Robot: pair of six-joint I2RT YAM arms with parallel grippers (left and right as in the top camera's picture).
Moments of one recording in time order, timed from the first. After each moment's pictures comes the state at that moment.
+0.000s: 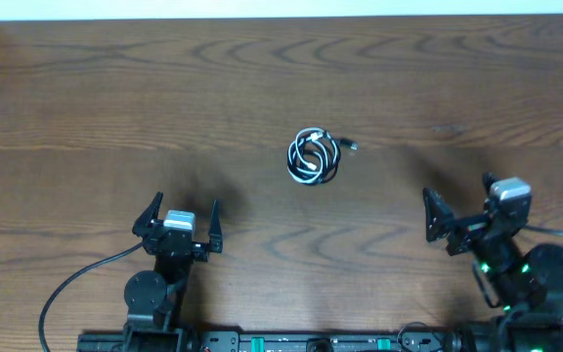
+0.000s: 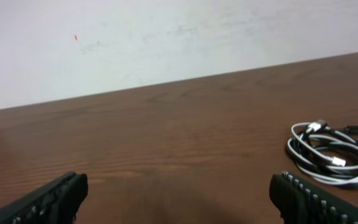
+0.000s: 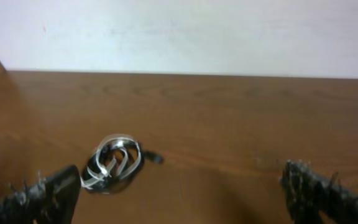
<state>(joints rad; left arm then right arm) -0.09 0.01 0.02 -0.11 0.04 0.12 -0.02 0.37 0.47 -0.33 -0.32 0.09</state>
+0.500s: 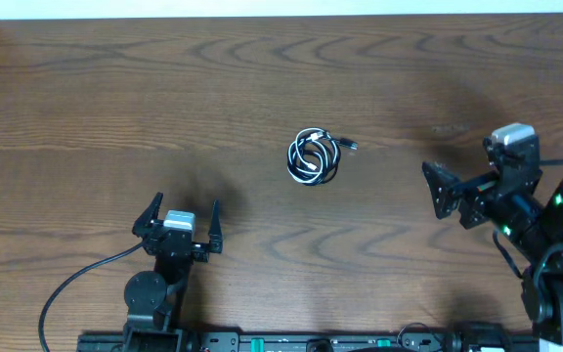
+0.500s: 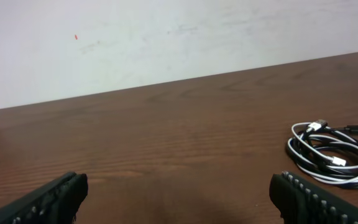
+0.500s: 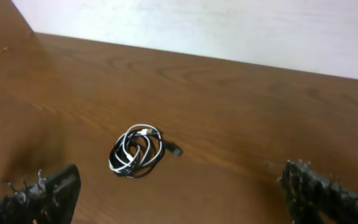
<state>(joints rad) -0.09 0.01 0.02 -0.11 0.04 0.12 -0.02 0.75 0.93 -0.62 -0.43 -0.05</state>
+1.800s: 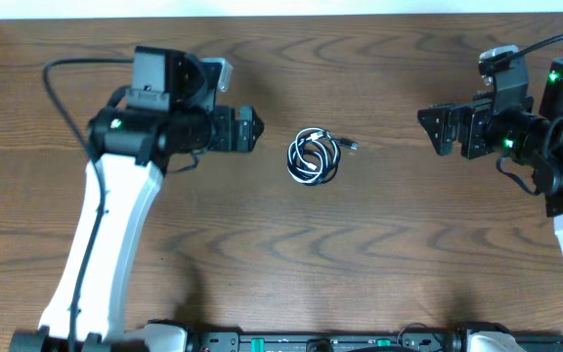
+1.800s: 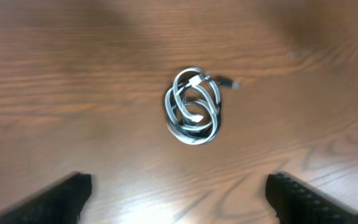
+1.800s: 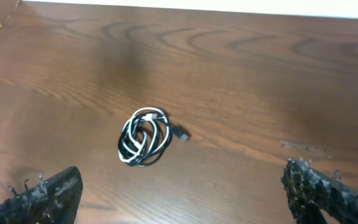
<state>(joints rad) -0.17 1.48 1.47 -0.98 0.40 -0.11 -0.02 1.25 1.39 -0.89 -0.47 -0.06</state>
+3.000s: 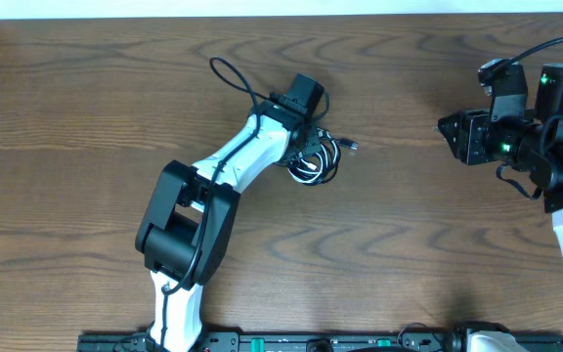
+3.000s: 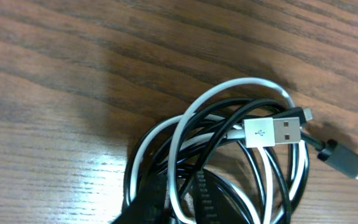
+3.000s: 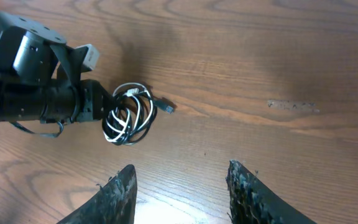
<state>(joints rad) -0.51 2.07 1.47 -0.64 -0.01 -0.70 -0.02 1.27 1.39 -0.98 -0.37 -0.03</state>
